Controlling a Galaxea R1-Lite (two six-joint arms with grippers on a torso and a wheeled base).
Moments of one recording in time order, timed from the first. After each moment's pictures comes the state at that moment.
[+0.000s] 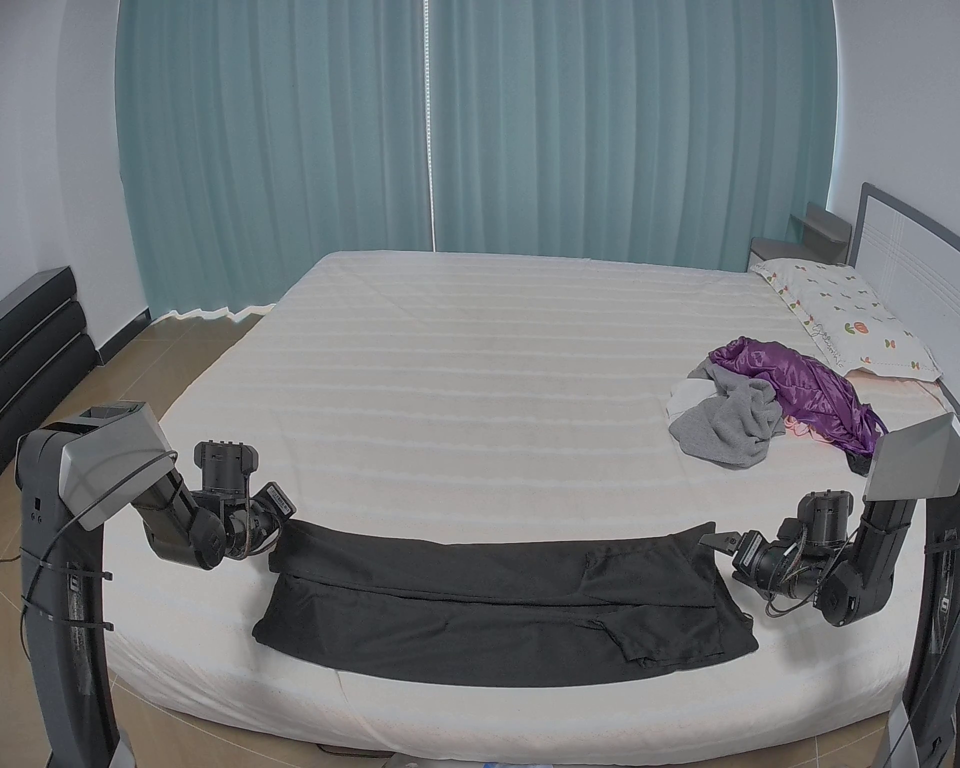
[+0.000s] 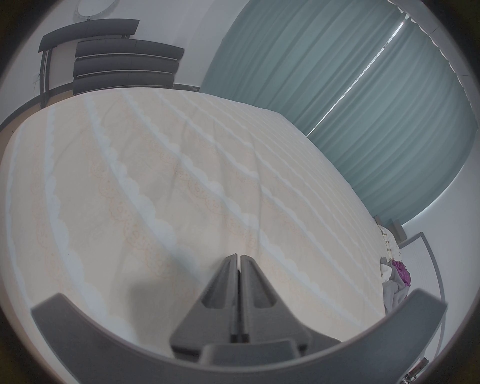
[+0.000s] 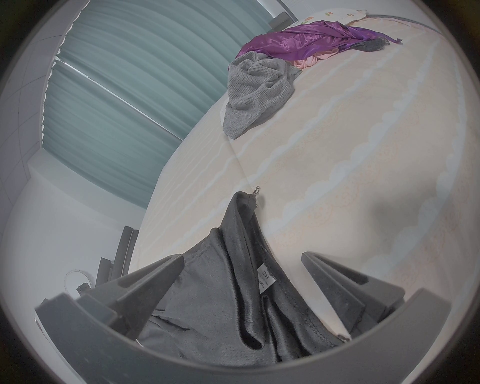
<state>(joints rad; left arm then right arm) -0.02 2.44 -1.03 -0.74 0.04 -0.74 -0.02 2.39 -0.50 -1.25 0.32 0.70</state>
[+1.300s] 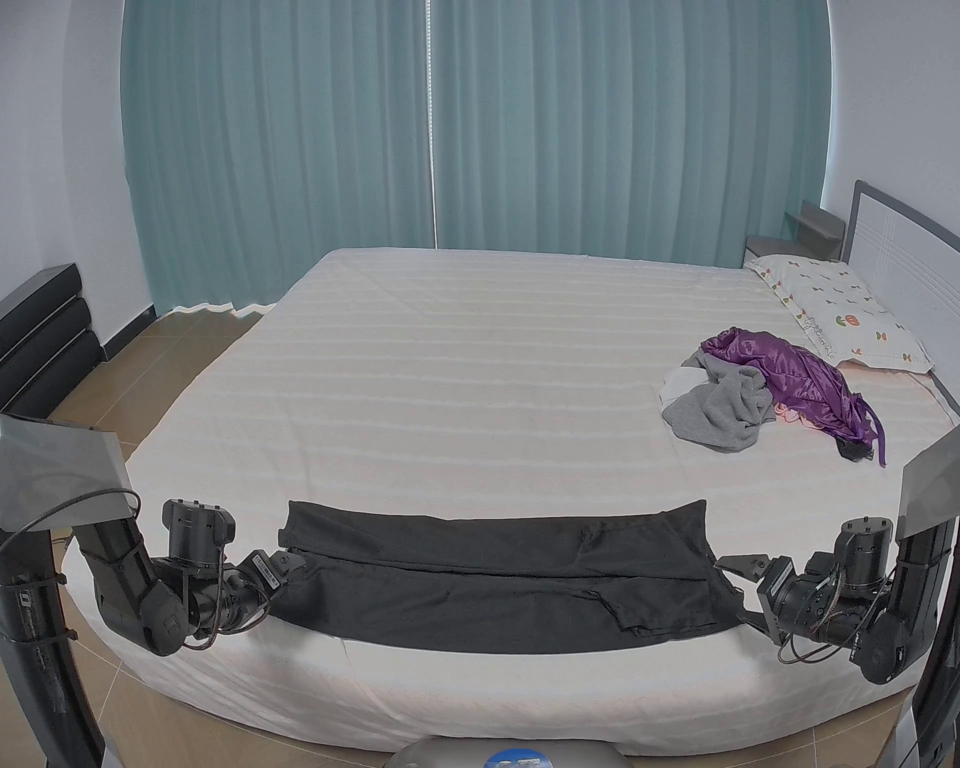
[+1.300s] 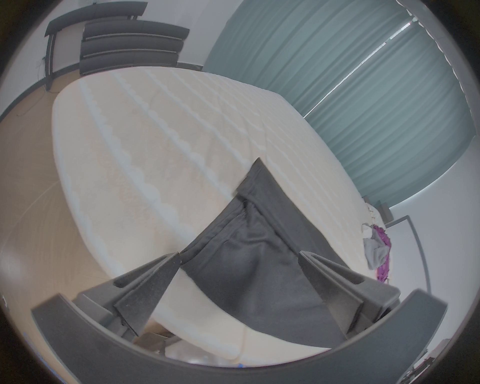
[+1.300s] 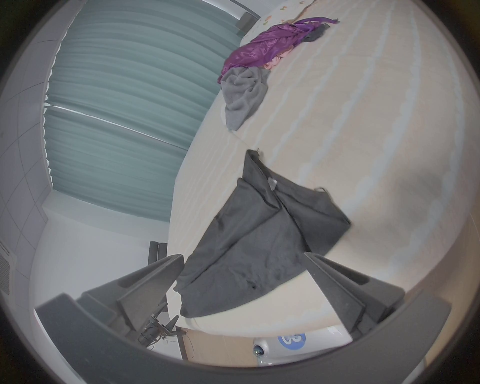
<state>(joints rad) -0.10 2.18 -0.43 -0.99 -0.02 -0.82 0.09 2.19 -0.05 -1.55 0.29 1.01</state>
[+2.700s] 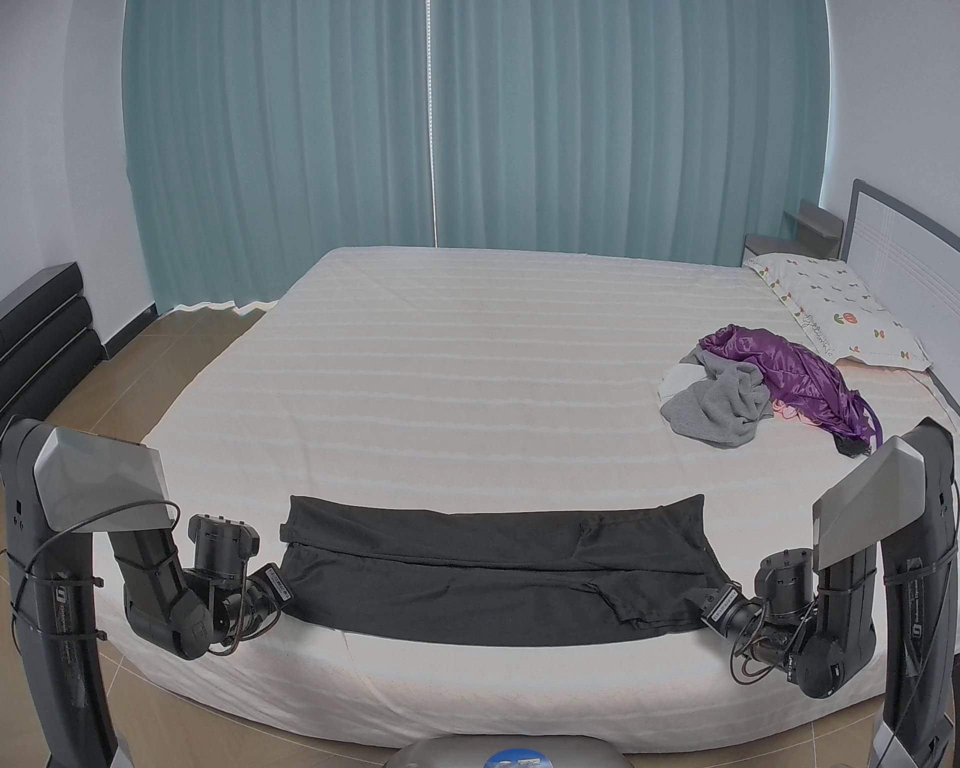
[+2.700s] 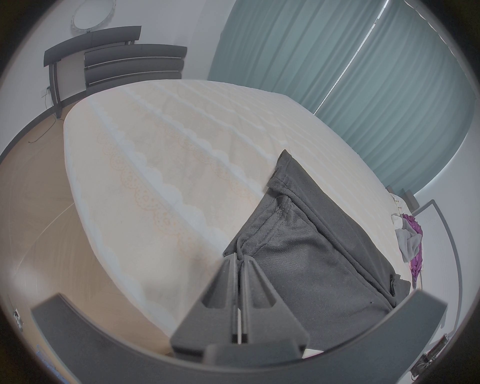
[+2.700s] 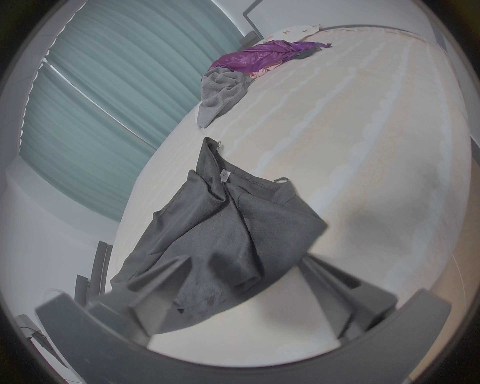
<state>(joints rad) -0.12 2.32 -0.49 -1.03 0.14 -0.73 0.26 2.46 -0.21 -1.55 -0.11 0.93</state>
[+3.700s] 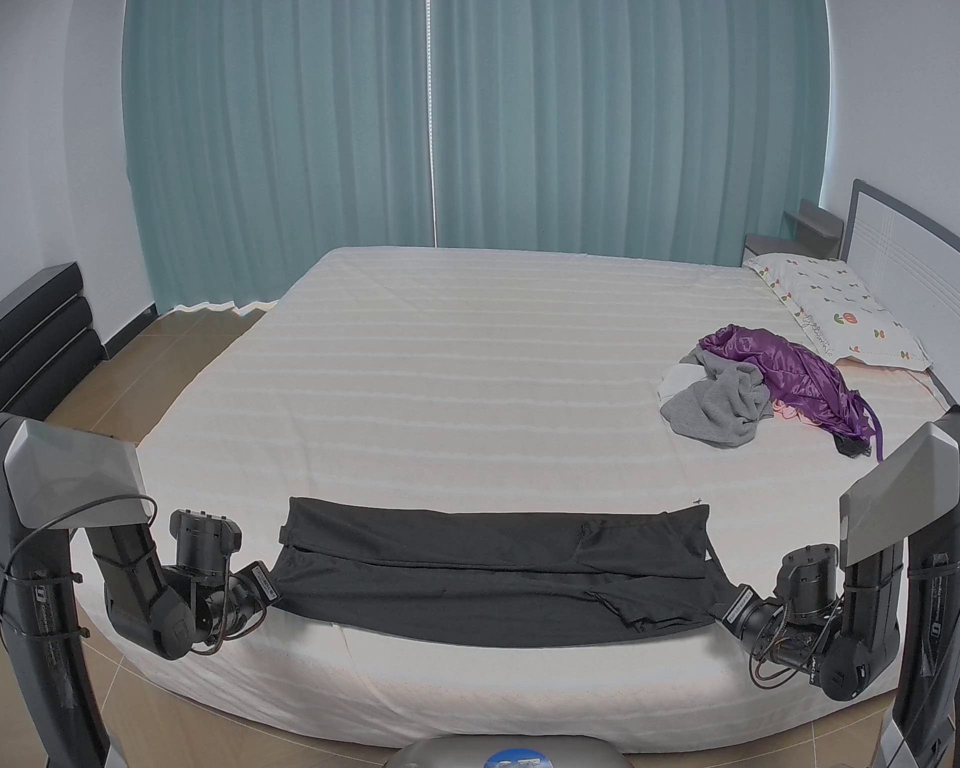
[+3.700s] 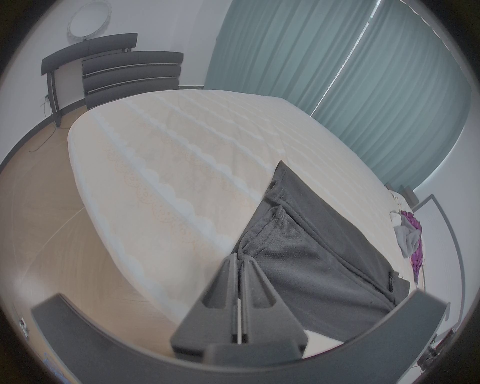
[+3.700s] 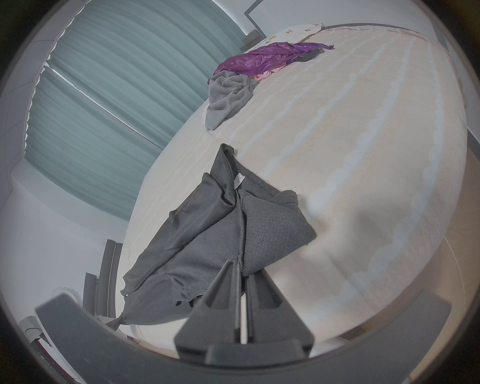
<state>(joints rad) -0.10 2.25 -0.43 -1.03 0.14 -0.67 0.26 2.35 -0.11 -1.55 -0.06 0.94</state>
